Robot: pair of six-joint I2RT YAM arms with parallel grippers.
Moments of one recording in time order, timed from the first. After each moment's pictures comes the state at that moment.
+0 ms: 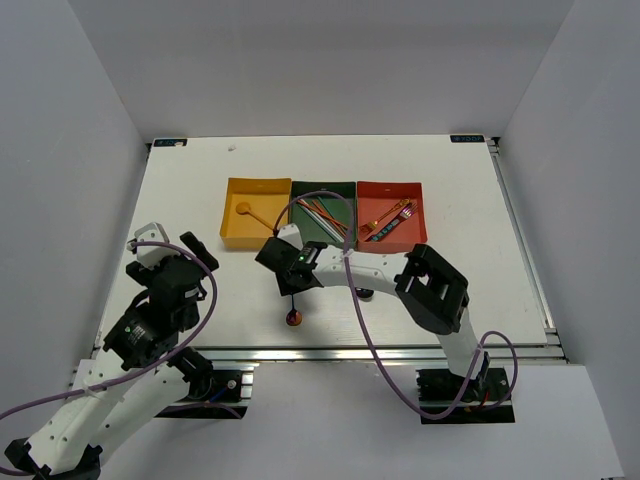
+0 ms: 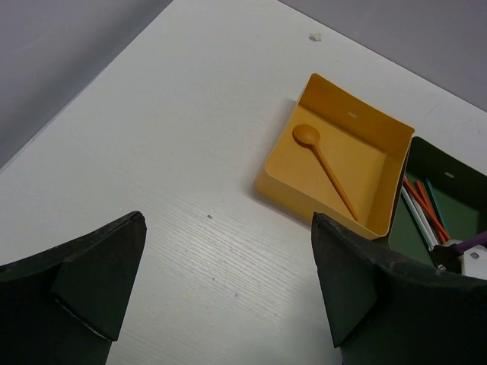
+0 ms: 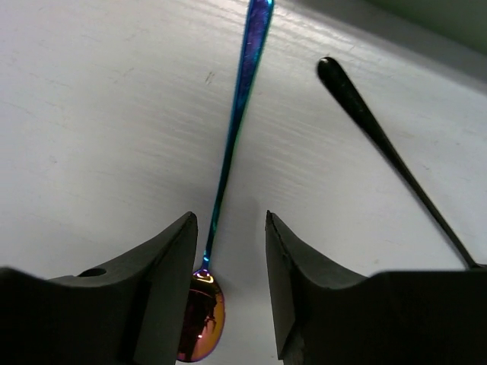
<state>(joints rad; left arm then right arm) -0.66 0.51 0.76 -0.69 -0.98 -0.60 1.15 2.04 1.53 -0.63 0.35 0.70</state>
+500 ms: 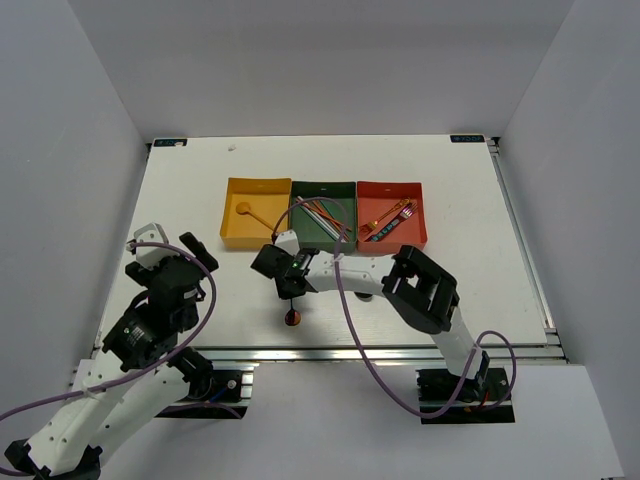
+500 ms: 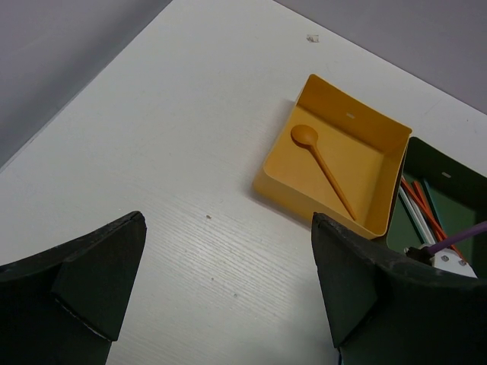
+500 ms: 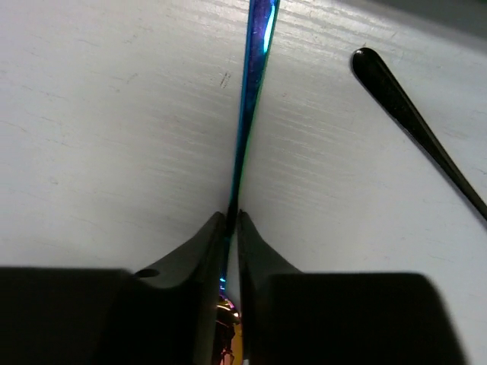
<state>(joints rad) -0.66 0.50 0.76 -0.69 -0.98 -0.60 1.17 2.11 1.55 -0.59 0.35 0.77</state>
